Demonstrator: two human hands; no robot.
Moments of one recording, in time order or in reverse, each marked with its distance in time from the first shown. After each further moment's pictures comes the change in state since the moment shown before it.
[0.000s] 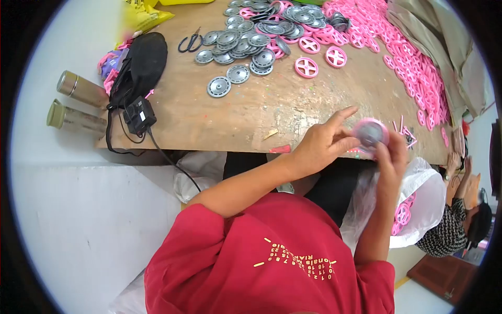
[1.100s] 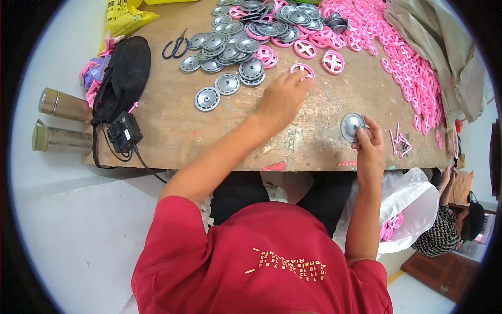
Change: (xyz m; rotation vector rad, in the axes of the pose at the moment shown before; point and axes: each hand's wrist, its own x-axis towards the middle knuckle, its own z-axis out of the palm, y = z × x) left_hand 0.084 -0.052 -0.095 1.059 0.236 0.633; right_hand 0.058 0.055 0.035 0.321 -0.056 0.220
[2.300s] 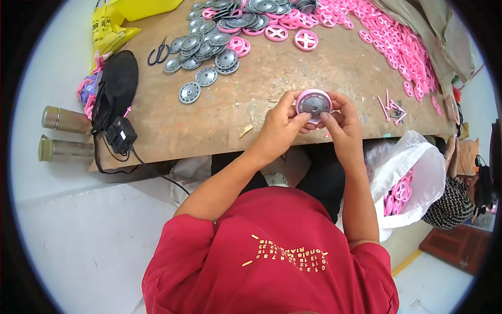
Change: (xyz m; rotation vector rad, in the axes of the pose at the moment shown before) left_hand -0.037 0.113 -0.016 -1.219 -0.180 -0.761; right_hand -0.040 -0.009 0.017 -0.176 -0.152 -0.216
